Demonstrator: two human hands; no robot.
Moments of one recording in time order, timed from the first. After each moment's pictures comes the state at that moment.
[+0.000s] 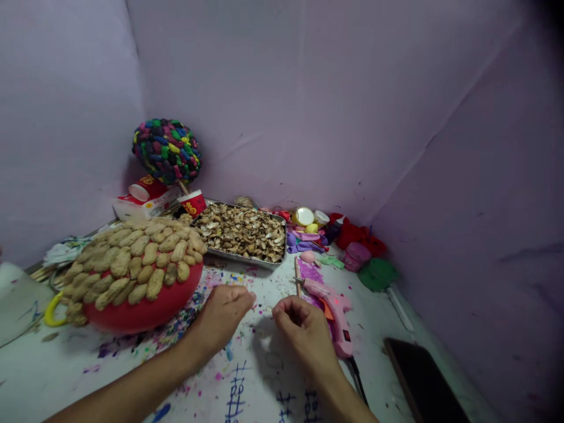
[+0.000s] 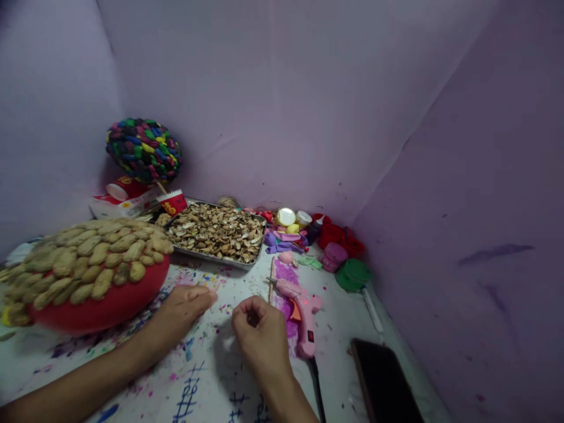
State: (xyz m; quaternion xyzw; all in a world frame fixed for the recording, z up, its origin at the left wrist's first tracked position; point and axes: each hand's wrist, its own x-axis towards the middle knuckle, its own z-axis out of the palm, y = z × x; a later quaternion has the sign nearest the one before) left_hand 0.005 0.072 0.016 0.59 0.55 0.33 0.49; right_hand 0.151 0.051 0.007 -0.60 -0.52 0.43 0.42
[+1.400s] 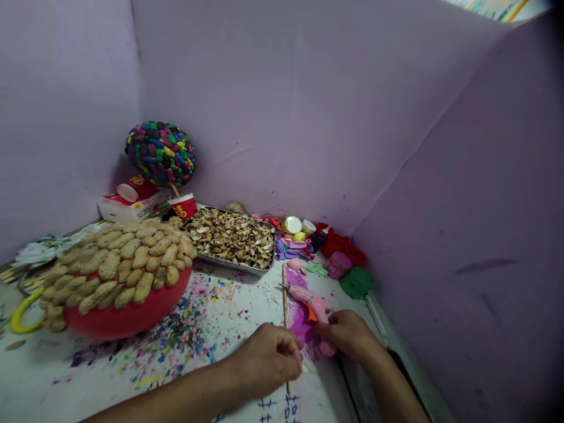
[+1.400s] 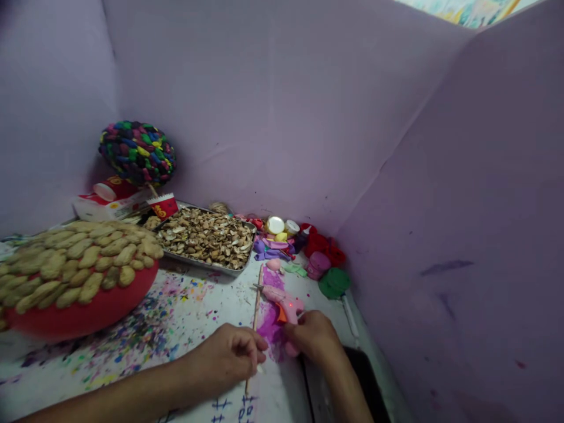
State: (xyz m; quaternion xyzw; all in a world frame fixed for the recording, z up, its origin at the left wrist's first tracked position) left_hand 0.077 0.044 -0.013 0.57 0.39 0.27 0.67; right_hand 0.263 0.068 0.011 -0.78 -0.51 0.31 0.16
